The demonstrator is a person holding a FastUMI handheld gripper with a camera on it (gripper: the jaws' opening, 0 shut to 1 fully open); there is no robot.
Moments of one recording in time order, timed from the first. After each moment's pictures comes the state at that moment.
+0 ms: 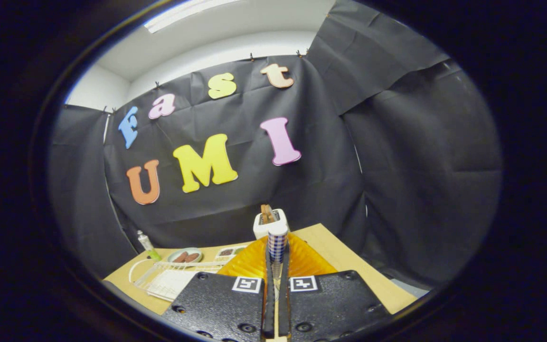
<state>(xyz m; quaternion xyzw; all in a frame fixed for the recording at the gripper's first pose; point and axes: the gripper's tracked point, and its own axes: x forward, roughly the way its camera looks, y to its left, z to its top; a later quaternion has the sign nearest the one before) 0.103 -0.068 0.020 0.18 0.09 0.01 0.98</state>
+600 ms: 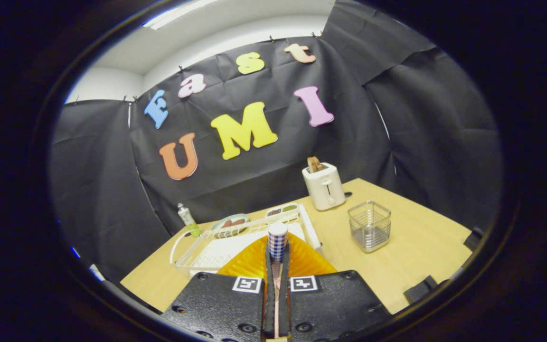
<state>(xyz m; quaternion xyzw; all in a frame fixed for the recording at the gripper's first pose) 0.029 0.111 -0.070 0.20 0.16 0.10 0.96</state>
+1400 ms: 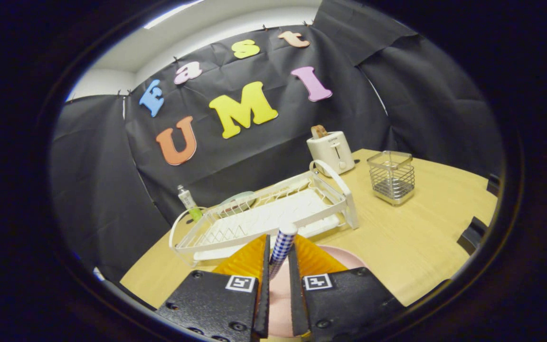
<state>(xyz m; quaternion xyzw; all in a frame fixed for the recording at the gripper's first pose) 0.030 0.162 -0.125 0.21 0.18 0.06 0.96</state>
